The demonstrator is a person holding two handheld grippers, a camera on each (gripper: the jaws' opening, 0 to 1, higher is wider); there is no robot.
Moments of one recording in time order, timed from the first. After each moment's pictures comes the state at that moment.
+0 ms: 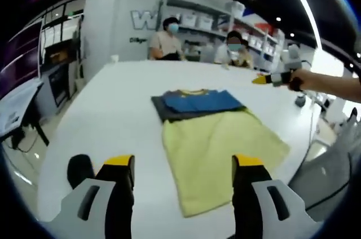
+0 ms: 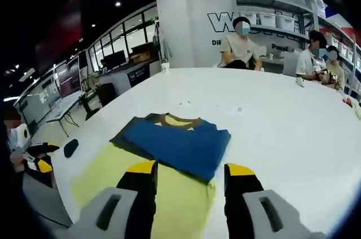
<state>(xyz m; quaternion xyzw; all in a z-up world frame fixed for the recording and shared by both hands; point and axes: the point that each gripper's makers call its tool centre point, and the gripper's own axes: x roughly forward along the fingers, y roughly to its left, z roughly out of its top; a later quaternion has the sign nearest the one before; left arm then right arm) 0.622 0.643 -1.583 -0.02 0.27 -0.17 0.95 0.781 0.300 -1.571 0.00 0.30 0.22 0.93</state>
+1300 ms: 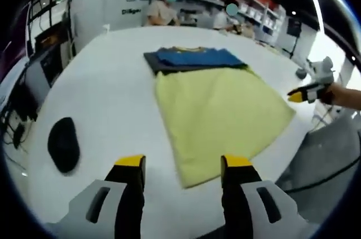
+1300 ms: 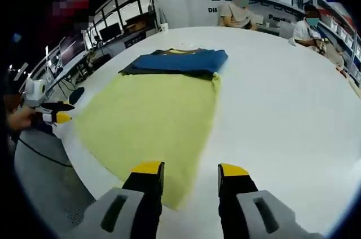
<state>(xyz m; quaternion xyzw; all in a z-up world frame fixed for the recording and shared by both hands) 0.592 0.640 -1.658 0.01 0.39 -0.18 0.90 0.619 0.271 -1.662 -0.02 0.41 0.22 0.89</state>
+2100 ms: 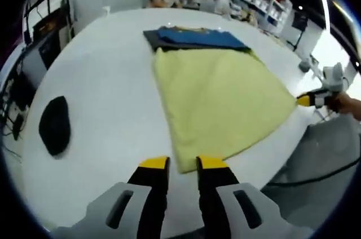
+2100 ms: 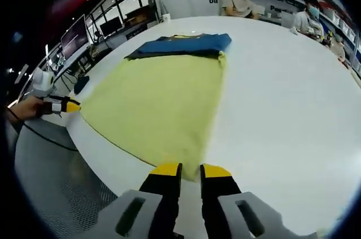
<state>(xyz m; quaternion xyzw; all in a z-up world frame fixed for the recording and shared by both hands) 0.579 0.640 -1.675 0.00 0.44 -0.17 0.88 0.580 0.275 -1.682 -0.01 0.44 0.22 0.87</state>
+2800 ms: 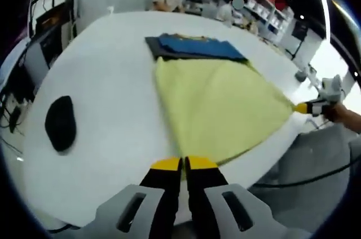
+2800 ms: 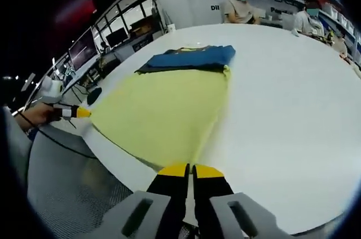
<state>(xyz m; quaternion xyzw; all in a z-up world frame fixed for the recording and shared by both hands) 0.568 0.643 -1.644 -0.02 0.44 -0.18 0.88 0.558 0.288 -1.637 0.03 0.41 0.26 0.88</state>
